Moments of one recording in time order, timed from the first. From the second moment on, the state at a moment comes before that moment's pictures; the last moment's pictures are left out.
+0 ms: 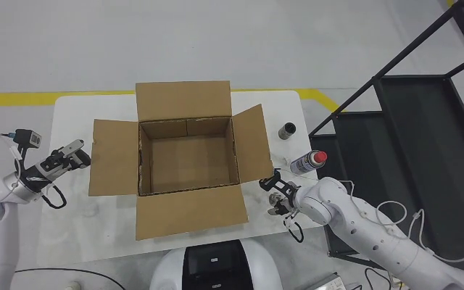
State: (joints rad) left arm 1.27 -0.94 -1.76 -1.24 -0.36 -0.40 -1.20; right arm -1.30 -0.77 0.90 -1.86 -0.91 0.01 1.10
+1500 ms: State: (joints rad) left arm 1.27 -0.94 -1.76 -1.24 -0.36 -0.40 -1.20; right arm -1.29 -0.81 0.88 -1.75 -0.93 -0.05 1.02
